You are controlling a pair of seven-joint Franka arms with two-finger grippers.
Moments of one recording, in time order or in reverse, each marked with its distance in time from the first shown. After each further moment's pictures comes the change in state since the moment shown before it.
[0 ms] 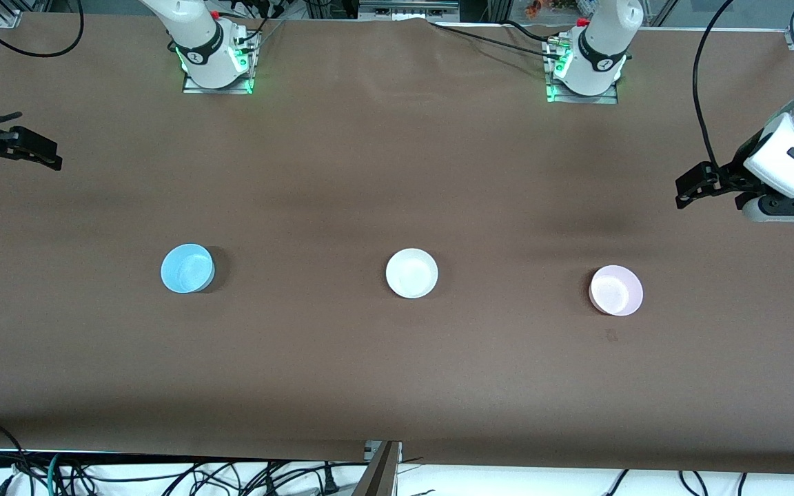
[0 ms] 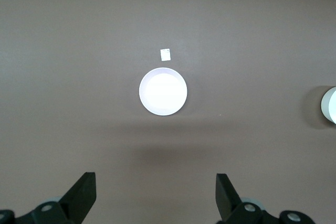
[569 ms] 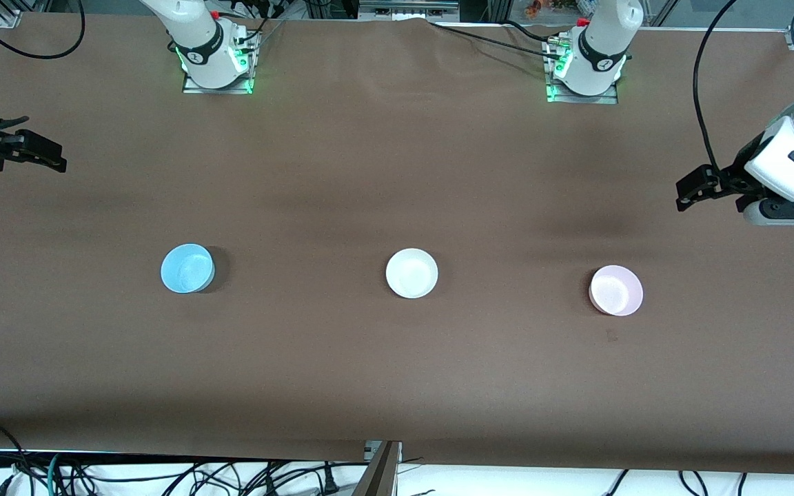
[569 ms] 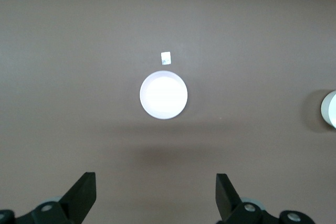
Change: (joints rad) left arm 0.002 0.041 0.003 0.061 0.002 -0.003 -0.002; right arm 0.002 0.008 0.004 0.000 0.000 0.000 0.001
